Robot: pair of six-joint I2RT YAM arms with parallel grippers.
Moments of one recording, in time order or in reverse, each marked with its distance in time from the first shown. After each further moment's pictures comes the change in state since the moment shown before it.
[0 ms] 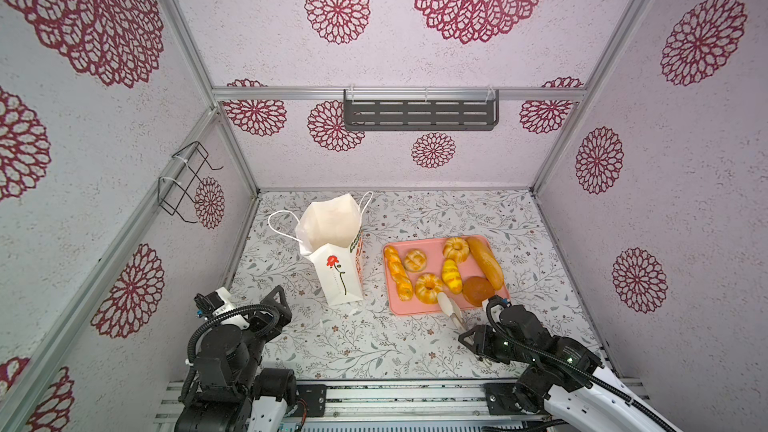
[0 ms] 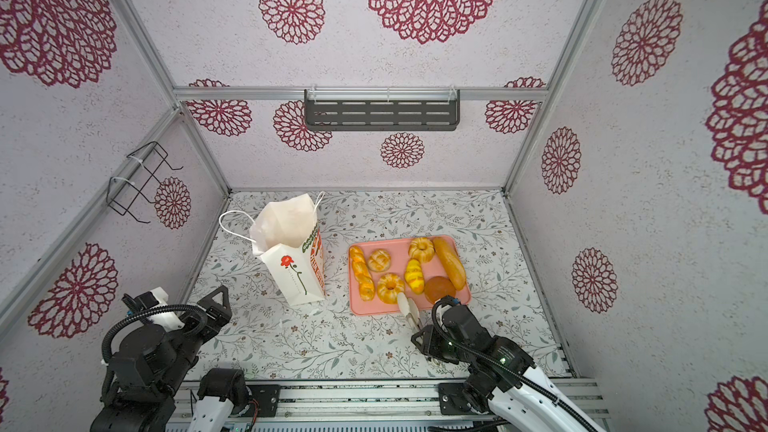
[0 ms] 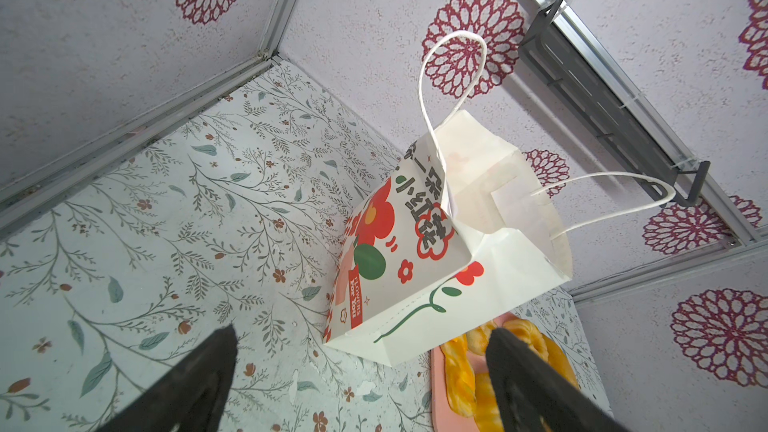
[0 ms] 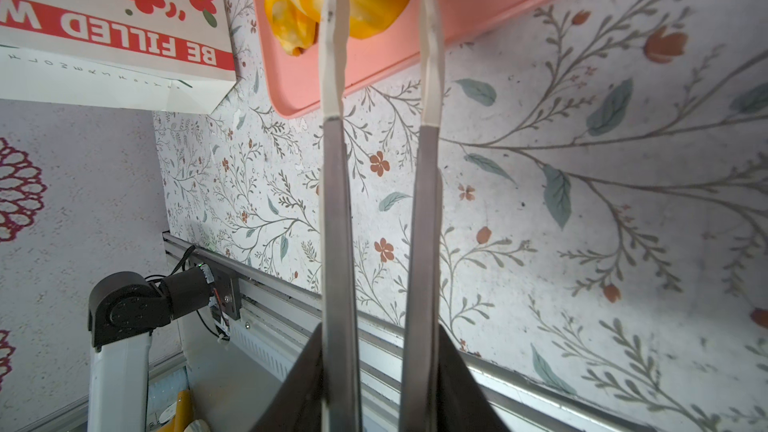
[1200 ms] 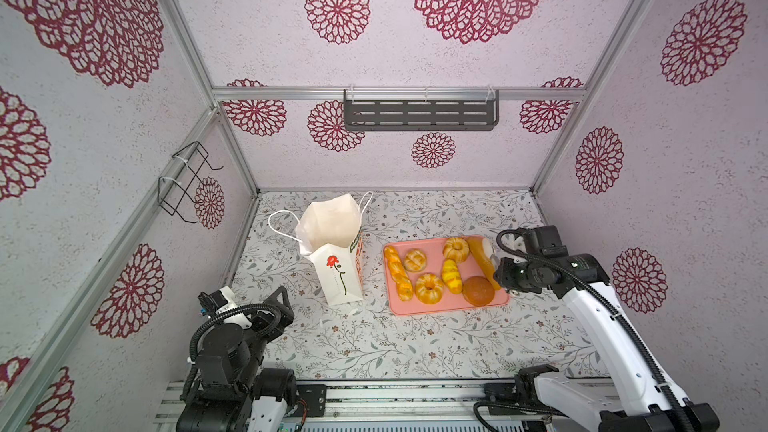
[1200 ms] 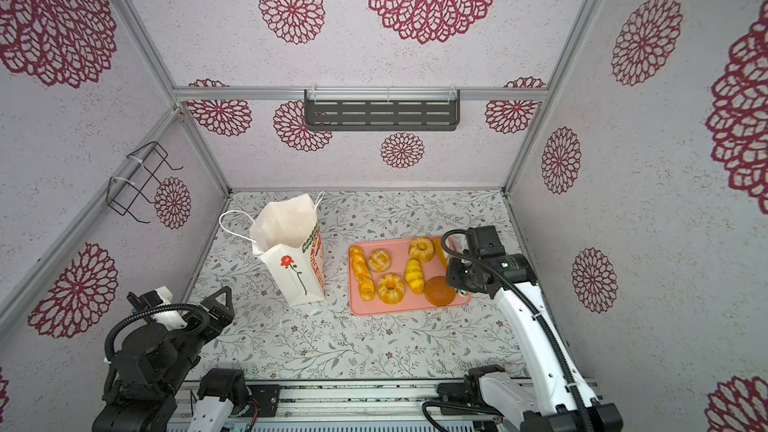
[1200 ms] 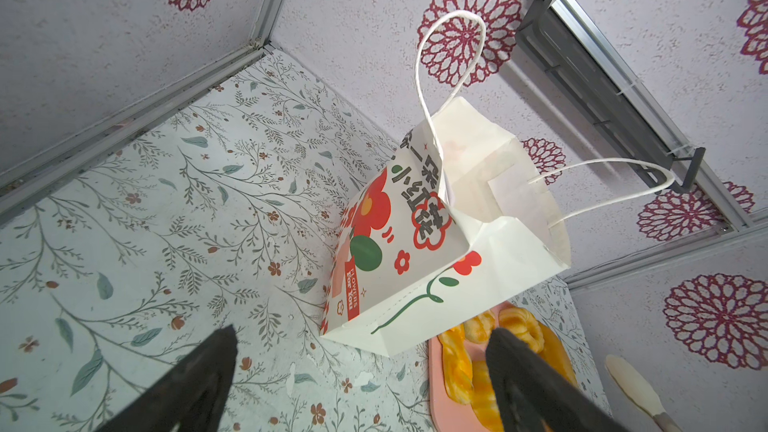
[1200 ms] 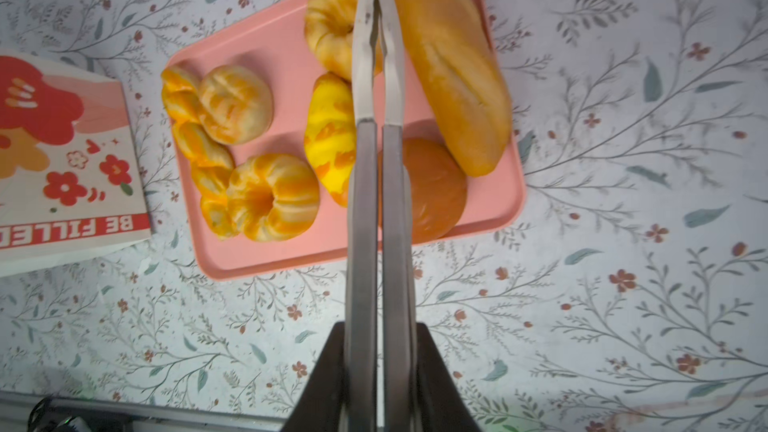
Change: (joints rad) left arm 0.000 0.000 -0.012 0.002 0.034 0.008; right arm -0.615 0.628 0.681 -0.275 0.107 -0.691
